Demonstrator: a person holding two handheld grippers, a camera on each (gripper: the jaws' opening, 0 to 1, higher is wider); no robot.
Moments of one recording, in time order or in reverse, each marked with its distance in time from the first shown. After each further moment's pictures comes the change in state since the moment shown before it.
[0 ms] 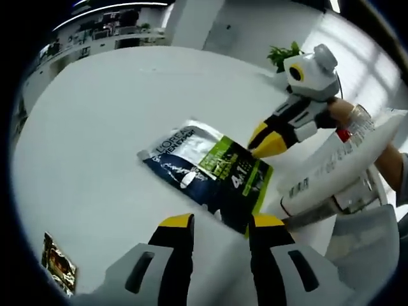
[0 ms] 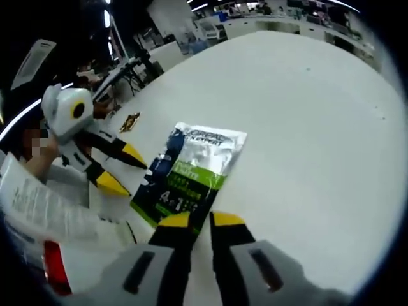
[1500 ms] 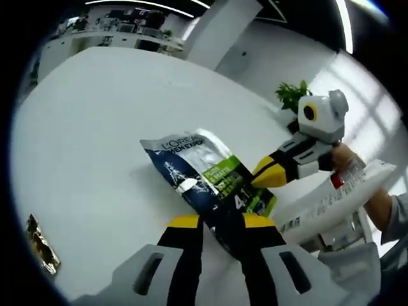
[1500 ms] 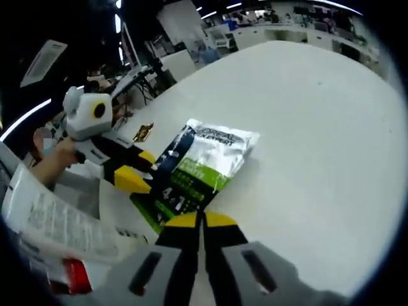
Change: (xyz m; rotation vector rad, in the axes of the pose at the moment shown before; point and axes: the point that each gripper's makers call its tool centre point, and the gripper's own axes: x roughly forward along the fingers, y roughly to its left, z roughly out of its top) left arm -0.013 -0.007 0.031 -0.202 -0.190 -0.059; right arm -0.004 0.001 0.029 -0.027 -0.082 0.060
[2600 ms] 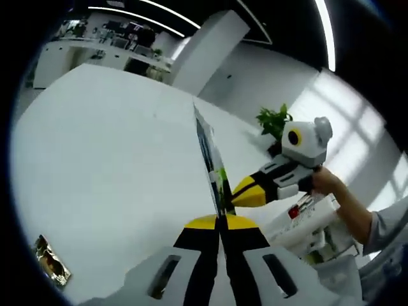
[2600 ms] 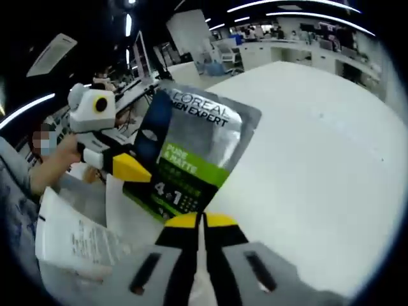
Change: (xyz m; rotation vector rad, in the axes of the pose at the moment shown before) left arm -0.029 -0.037 0.044 0.022 -0.125 -0.115; right arm -0.023 0.032 0.035 -0.094 -0.073 -0.038
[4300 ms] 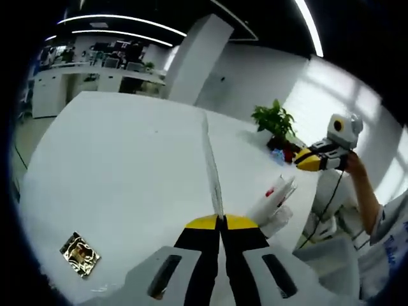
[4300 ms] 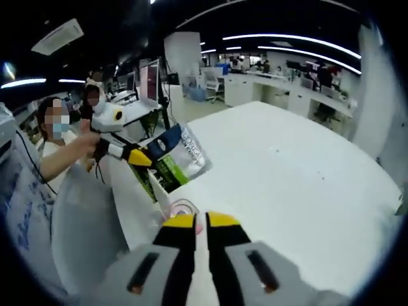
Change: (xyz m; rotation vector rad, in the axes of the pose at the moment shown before) left arm -0.070 -0.014 -0.006 0.134 -0.015 0.052; right arm -0.154 0.058 -0.008 -0.106 -0.153 -0.237
